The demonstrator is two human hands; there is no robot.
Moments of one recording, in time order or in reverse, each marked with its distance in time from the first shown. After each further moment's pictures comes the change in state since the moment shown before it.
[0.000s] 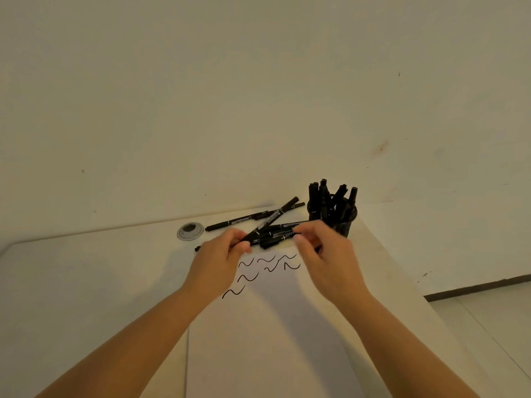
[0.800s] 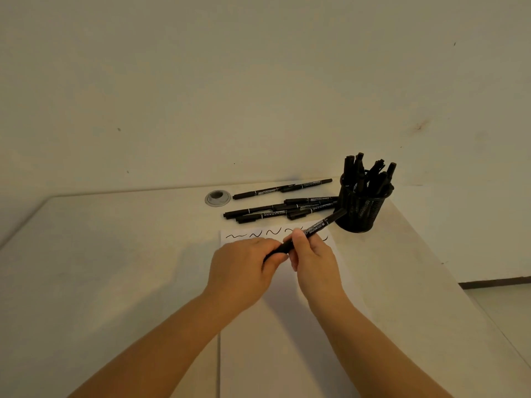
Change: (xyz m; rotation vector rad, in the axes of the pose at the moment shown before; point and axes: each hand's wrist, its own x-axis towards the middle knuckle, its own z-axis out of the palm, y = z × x) left_hand -0.070 0.014 -0.012 0.377 -0.001 0.207; right_hand -0.045 -0.028 0.071 0.417 -0.062 0.497
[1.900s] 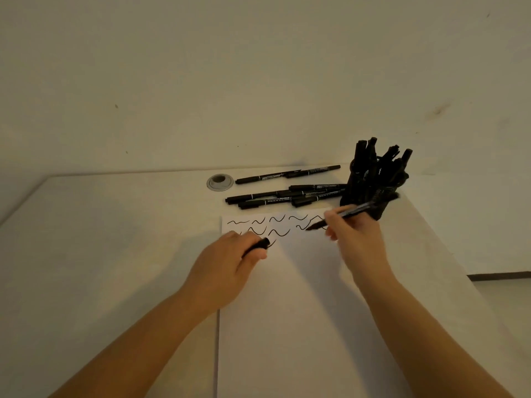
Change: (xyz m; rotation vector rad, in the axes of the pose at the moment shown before) left_hand -0.018 -0.037 0.009 -0.186 -0.130 -0.124; right_hand 0.037 0.006 -0.047 -0.072 0.094 -0.071
